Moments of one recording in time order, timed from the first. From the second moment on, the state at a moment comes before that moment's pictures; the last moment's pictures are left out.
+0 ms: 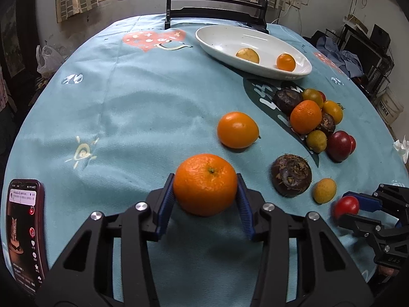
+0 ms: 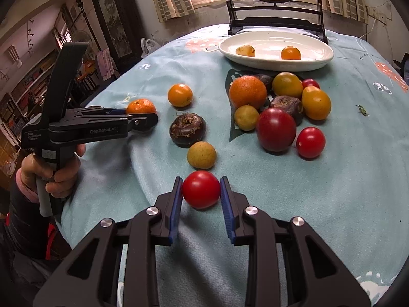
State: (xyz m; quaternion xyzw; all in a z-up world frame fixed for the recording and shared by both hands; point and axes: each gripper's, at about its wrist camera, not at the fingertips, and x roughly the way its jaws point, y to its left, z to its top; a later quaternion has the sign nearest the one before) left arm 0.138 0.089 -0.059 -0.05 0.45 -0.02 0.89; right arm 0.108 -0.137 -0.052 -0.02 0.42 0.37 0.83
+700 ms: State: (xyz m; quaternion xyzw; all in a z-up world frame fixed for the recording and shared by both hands) left arm 0.327 0.030 0.007 -0.08 0.41 -0.04 0.91; right arm 0.334 -0.167 -0.006 0.08 0.37 0.25 0.89
